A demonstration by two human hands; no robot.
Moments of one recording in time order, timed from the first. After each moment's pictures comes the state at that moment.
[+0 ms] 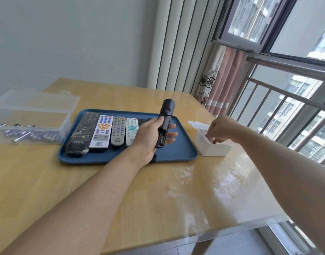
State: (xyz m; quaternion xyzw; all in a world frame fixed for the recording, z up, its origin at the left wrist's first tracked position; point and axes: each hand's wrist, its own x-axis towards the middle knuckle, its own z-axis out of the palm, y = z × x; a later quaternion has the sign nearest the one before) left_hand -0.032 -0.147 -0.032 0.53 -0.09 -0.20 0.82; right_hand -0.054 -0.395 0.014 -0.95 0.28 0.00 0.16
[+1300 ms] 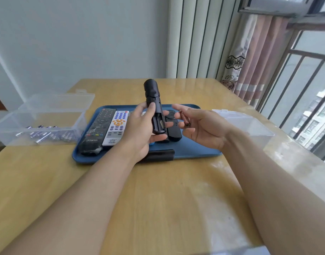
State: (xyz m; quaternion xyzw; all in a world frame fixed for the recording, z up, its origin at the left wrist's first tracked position) left_hand -0.019 -0.115 -0.031 0.62 -0.06 -0.08 0.78; right_hand -0.036 -0.294 -0.026 -0.54 0.00 0.12 0.83
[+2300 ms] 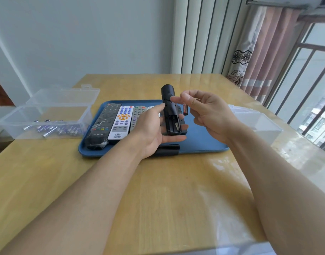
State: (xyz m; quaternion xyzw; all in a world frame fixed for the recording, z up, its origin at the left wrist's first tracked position) left_hand -0.024 -0.115 -0.029 0.57 -0.05 -0.22 0.79; right_hand -0.038 -0.283 -0.020 -0.74 -0.06 -0.08 0.67
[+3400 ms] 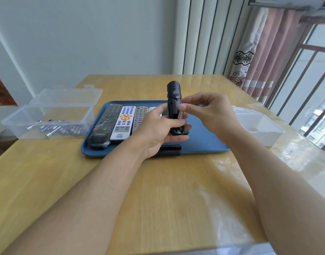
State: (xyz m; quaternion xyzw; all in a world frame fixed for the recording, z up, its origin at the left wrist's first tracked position) left_hand -0.020 -0.117 -0.037 0.60 -0.13 -0.20 0.76; right_hand -0.038 -0.283 -0.022 -0.80 -0.03 -0.21 0.55
